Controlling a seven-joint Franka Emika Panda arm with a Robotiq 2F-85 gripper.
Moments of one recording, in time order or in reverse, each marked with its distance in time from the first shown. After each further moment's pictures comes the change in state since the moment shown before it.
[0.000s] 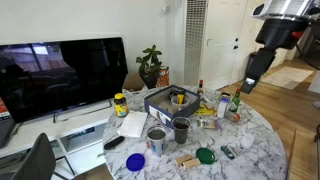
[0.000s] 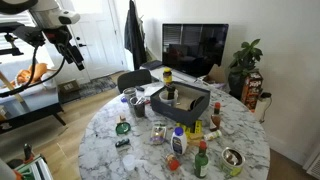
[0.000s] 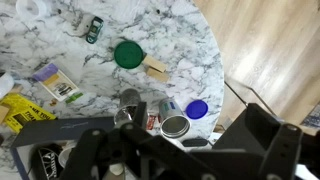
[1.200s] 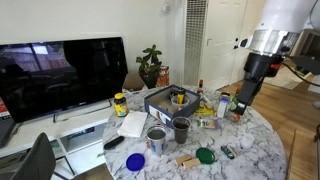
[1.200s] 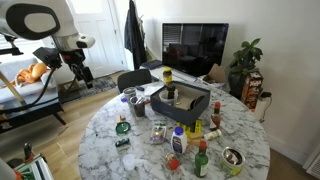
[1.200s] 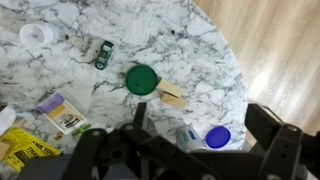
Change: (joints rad) arm -0.009 0.144 -0.023 -0.089 0.010 0.113 -0.032
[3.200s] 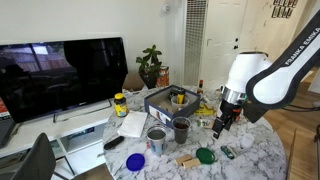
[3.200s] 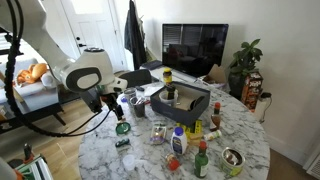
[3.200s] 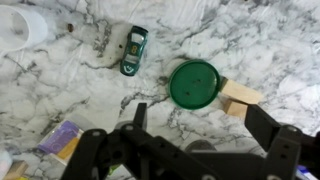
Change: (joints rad) arm -0.060 0.621 -0.091 -0.019 0.013 0.613 -0.116
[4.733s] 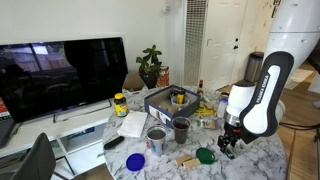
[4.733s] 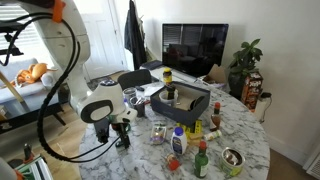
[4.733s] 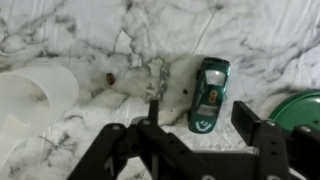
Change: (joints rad) arm -0.053 0.418 -0.065 0.052 -0.064 0.277 0.112
